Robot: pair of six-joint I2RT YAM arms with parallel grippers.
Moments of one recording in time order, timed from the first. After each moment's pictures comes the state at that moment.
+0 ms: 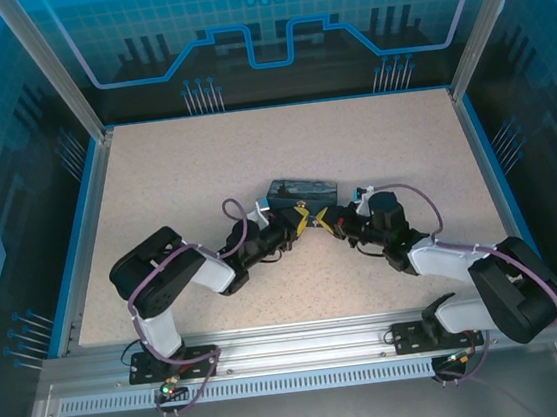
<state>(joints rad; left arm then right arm) -0.74 1.82 0.53 1.19 0.15 -1.64 0.47 1.29 0.37 0.54 -0.40 1.38</state>
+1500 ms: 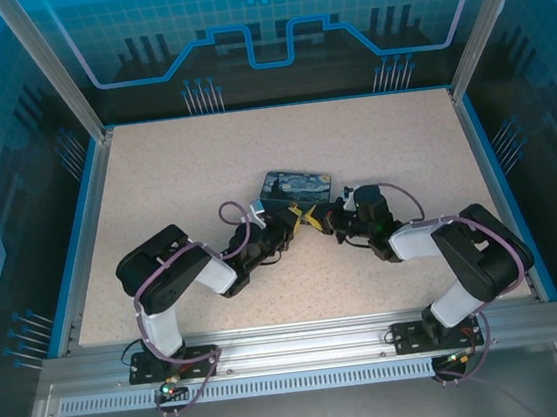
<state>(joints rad) -0.75 1.86 0.52 1.18 0.01 -1.58 0.48 1.57 0.47 0.68 -0.47 1.50</state>
